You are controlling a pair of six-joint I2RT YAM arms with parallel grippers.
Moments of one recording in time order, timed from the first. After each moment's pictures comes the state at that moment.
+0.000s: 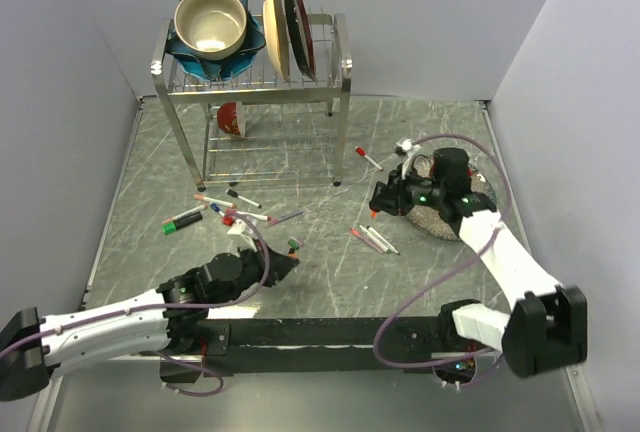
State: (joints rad) left arm -1.11 0.65 0.23 0.12 -0.31 -0.93; right arm 0.19 1.14 0.79 -0.28 -0.76 -0.07
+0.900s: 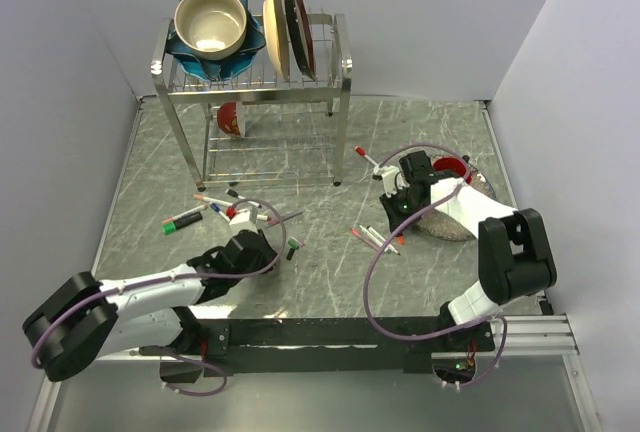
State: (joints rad) left arm -0.84 1.08 0.28 0.09 -0.31 -0.89; right arm 0.26 1.54 0.92 -0.63 -0.25 -0.33
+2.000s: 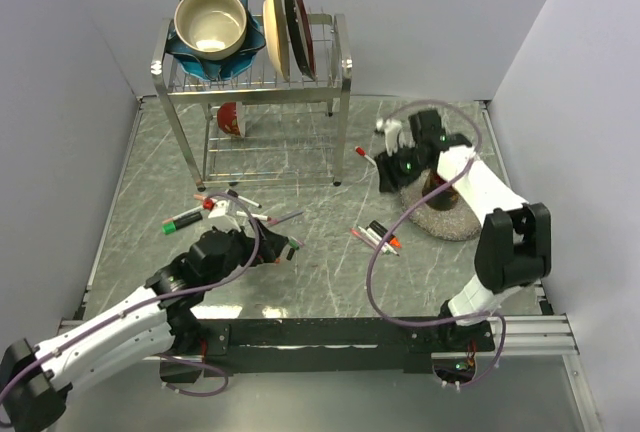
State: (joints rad) left arm -0.81 0.64 0.32 -0.07 -0.22 -0.83; right arm 0.21 1.60 1.25 -0.74 -0.41 -0.36
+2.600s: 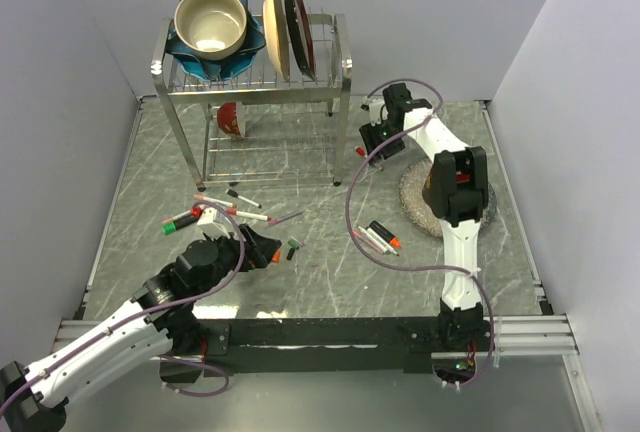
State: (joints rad) left arm -0.81 0.44 0.28 -0.17 -0.23 -0.83; right arm 0.20 2.27 1.94 -0.83 -0.22 -0.25
